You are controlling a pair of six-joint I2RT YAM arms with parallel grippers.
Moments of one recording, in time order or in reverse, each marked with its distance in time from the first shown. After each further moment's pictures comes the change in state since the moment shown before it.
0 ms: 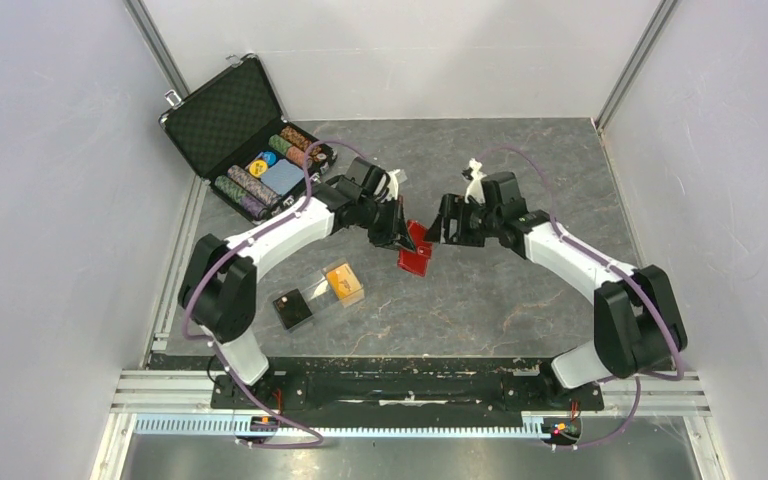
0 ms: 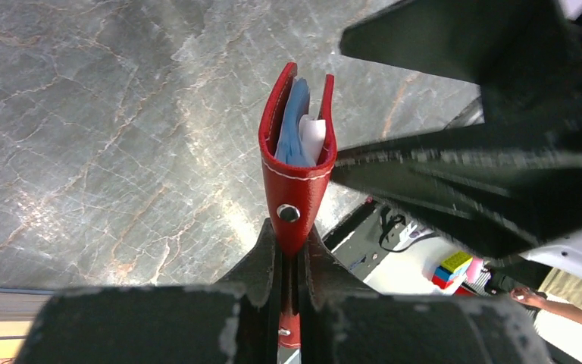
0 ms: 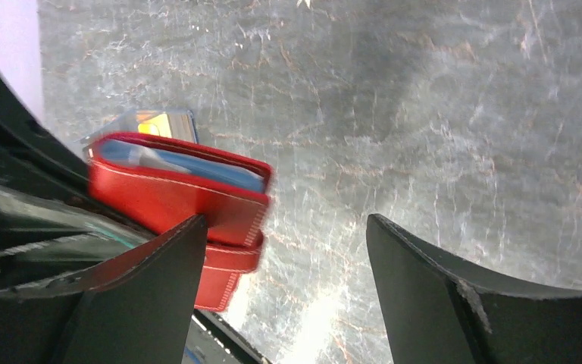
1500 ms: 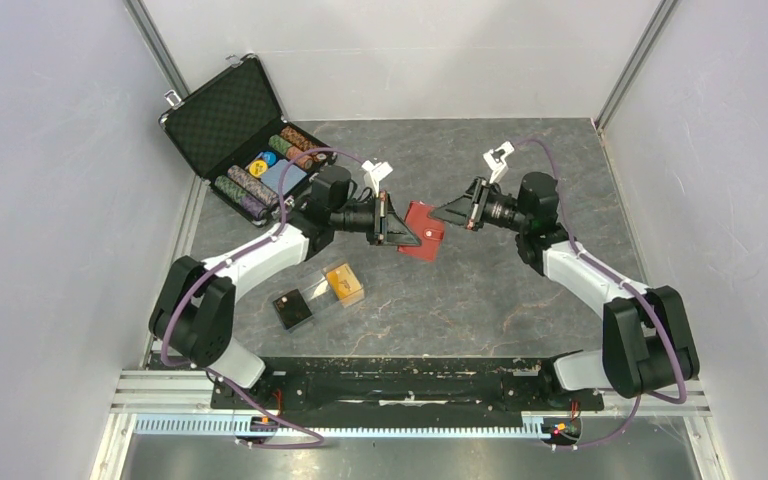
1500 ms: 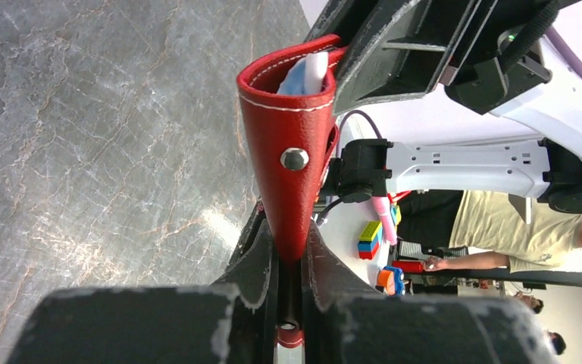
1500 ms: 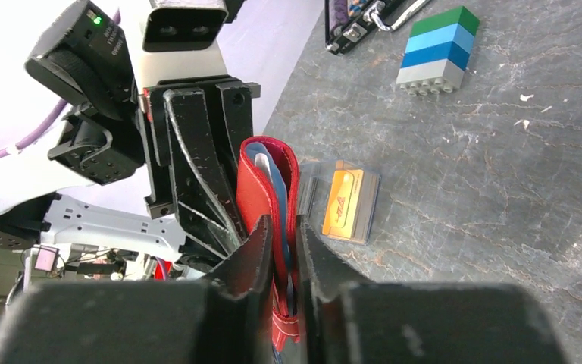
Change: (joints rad) left arm 0.084 -0.200 -0.346 0.663 0.395 -0.183; right arm -0.150 -0.133 -0.251 0.764 -0.475 0.393
